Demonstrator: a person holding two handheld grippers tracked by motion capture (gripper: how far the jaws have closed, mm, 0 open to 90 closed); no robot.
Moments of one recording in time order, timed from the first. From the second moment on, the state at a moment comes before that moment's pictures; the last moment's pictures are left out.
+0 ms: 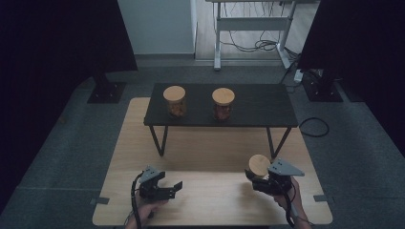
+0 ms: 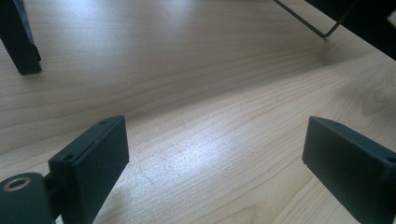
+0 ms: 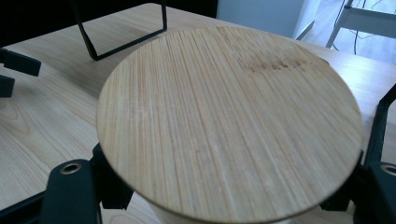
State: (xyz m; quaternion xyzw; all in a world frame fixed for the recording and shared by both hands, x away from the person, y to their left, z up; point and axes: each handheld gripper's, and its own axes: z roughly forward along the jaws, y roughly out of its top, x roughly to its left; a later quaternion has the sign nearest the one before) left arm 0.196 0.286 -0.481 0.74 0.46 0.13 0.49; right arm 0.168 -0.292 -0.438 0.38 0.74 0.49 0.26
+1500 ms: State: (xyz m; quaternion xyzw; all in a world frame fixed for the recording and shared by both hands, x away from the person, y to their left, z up) left arm 0.197 0.283 -0.483 0.74 0.45 0.12 0.48; right arm 0.152 -0.288 -0.413 0.35 0.74 0.52 0.25
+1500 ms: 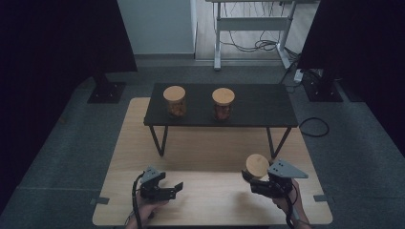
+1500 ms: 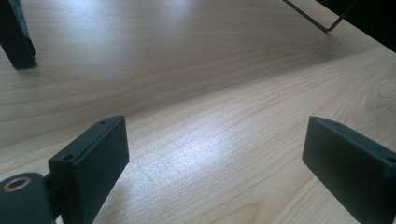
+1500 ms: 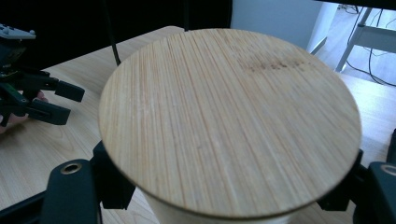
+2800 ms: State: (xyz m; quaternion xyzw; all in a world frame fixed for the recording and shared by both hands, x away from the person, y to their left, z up) left arm 0.197 0.284 -0.483 0.74 0.46 0.12 0.48; right arm 0.156 -0.280 -0.397 0.34 0.74 0.52 0.24
